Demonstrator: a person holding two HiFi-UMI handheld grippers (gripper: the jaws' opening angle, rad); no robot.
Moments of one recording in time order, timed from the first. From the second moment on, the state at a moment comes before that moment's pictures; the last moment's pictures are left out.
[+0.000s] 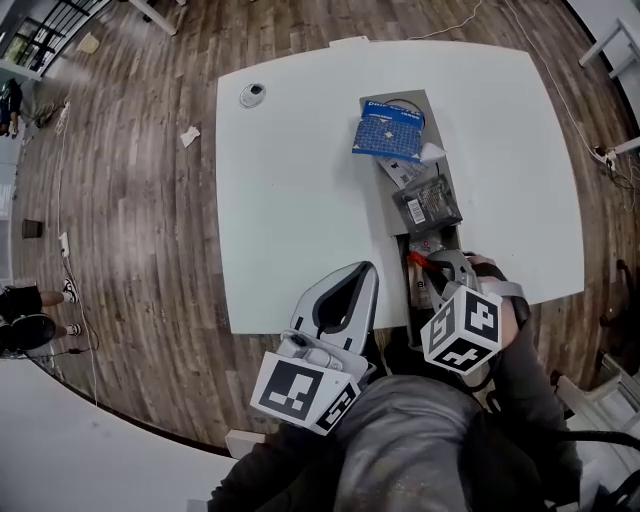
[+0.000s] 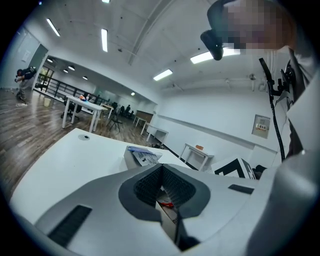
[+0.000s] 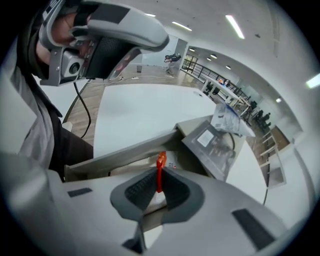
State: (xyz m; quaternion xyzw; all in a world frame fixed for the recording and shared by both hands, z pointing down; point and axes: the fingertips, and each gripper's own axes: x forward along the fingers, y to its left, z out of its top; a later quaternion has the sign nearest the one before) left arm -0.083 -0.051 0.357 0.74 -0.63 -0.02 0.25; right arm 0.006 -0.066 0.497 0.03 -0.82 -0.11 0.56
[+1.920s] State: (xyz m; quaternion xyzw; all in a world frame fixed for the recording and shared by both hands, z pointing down) left arm -0.087 -0.088 0.324 0.74 -0.63 -0.01 0.21; right arm -0.032 -0.132 0.410 0.11 -0.86 -0.15 0.47
